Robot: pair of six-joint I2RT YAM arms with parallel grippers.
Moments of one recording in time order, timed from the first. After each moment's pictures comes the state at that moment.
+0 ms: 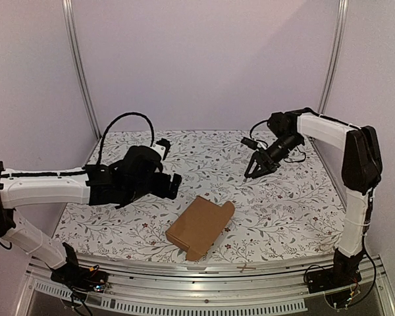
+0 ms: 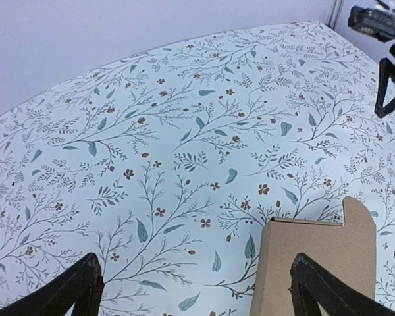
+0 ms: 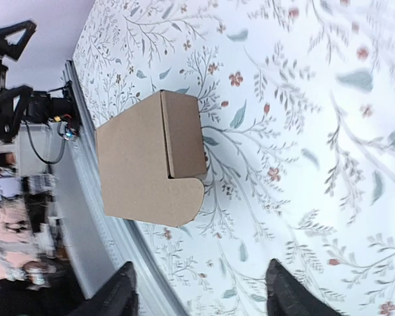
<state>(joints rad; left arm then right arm) -0.99 1.40 0.94 -0.20 -0.51 -0.31 0.37 2.07 1.73 -1.20 -0.82 -0.27</state>
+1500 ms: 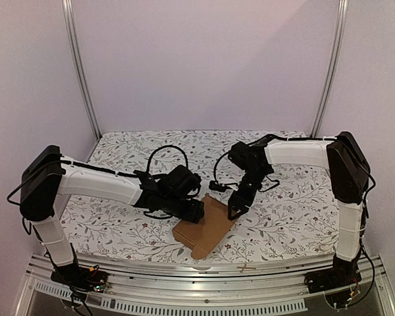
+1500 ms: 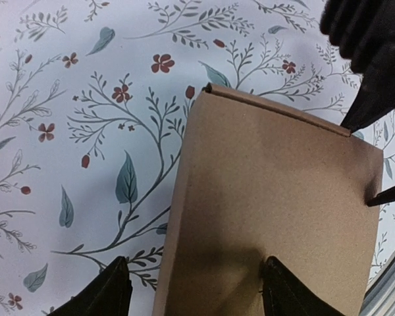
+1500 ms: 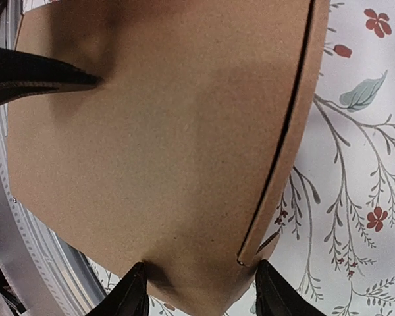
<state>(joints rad) -1.02 1.80 1.09 -0.29 -0.15 -0.56 0.72 2.04 1.51 -0.97 -0.45 -0.39</state>
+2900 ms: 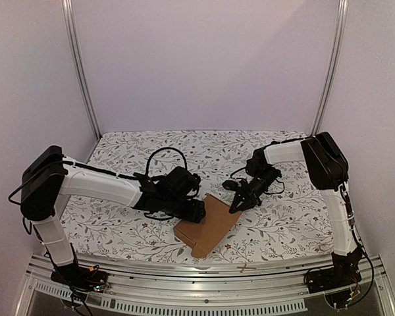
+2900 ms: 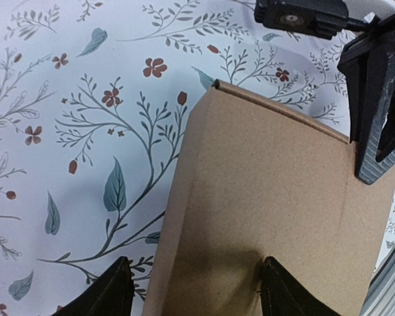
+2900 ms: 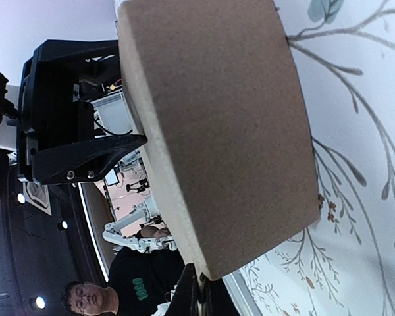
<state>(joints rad) -1.01 1.81 1.06 -0.20 -0.12 -0.60 0.51 2.35 1.64 -1.28 -1.14 -0.22</state>
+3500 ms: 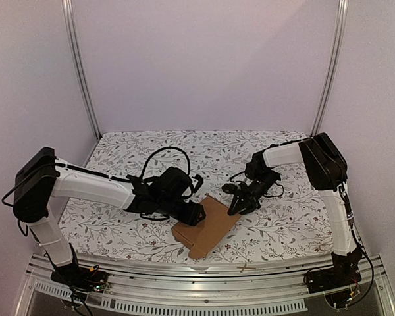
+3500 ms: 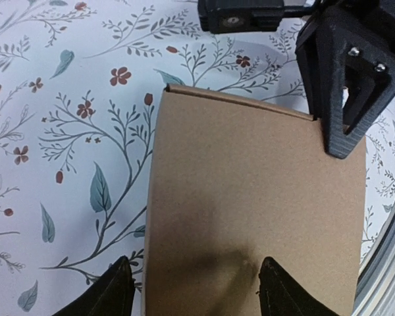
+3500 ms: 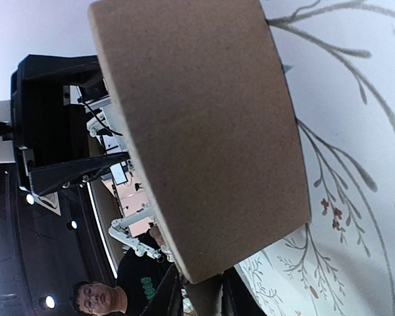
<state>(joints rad) -1.01 1.75 0.98 -0.13 -0.06 -0.45 0.52 2.36 1.62 -1.27 -1.18 -0.21</state>
